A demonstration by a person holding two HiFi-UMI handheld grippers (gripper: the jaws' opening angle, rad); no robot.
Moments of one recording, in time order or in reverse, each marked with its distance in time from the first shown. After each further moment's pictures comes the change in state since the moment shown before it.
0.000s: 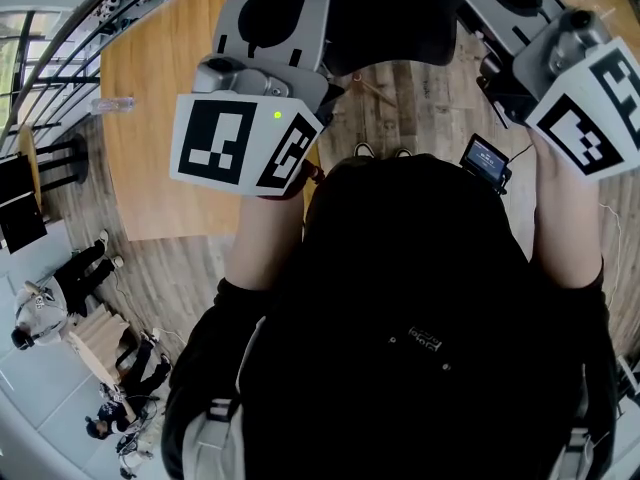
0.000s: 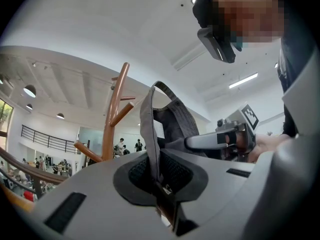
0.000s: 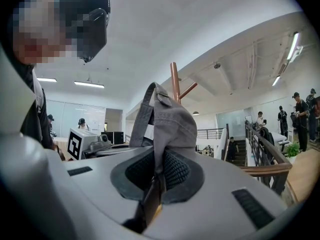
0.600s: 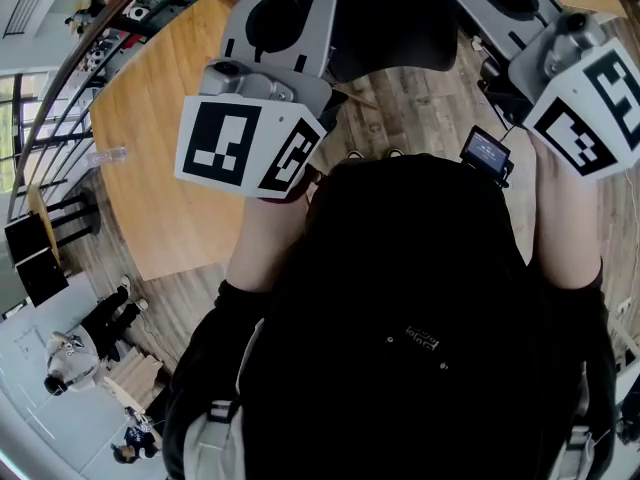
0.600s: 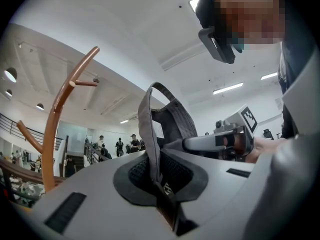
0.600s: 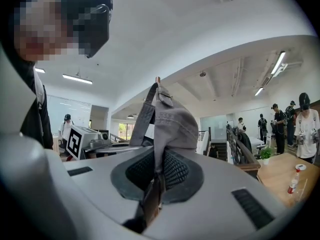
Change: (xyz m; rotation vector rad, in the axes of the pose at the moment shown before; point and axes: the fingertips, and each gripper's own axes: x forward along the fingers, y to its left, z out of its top) left arm 0.056 -0.114 -0.004 -0.030 0.001 -0.214; right arm -0.117 -0.039 -0.003 -0.018 -0.009 -0.189
